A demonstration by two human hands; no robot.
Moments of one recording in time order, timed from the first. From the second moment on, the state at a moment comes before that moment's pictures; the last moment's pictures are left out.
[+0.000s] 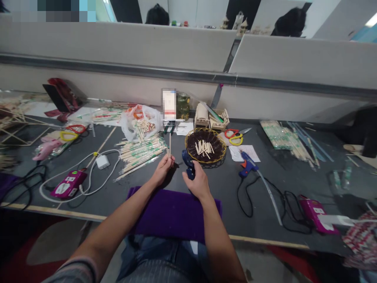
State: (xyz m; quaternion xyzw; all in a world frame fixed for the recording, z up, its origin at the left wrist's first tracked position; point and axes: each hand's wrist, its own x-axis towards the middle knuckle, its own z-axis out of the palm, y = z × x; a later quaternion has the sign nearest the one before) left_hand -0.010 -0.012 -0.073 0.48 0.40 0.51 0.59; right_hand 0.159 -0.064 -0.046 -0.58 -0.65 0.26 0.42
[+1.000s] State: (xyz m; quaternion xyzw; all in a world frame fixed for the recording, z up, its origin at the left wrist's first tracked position) left_hand -0.018 -0.010 -0.078 0.47 0.39 0.47 0.64; right_hand 0.175 -0.059 -0.022 -0.55 -0.78 0.16 0.26
